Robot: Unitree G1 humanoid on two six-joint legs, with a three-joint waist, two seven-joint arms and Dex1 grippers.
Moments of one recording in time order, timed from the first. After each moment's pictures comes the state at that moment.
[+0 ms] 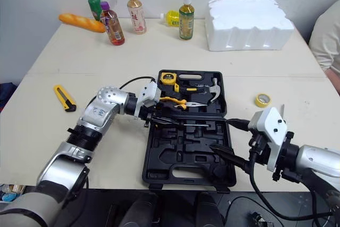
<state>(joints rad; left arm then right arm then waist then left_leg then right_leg) -0.83 0.39 -0.27 0.42 -0.20 0.19 -1.27 0.16 -0.93 -0.46 -0.78 0.90 0.74 0.70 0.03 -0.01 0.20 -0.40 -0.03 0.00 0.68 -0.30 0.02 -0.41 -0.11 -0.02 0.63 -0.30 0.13</state>
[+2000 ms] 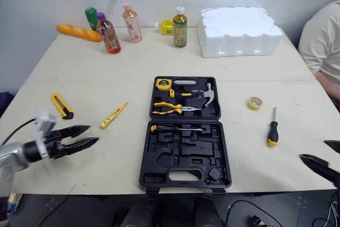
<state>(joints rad) 0.06 0.77 0.61 -0.02 -0.48 0.67 -1.01 0.55 -0.95 -1.03 -0.21 0.62 0.60 1.06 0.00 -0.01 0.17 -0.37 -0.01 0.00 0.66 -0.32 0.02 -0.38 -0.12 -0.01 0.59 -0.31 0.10</state>
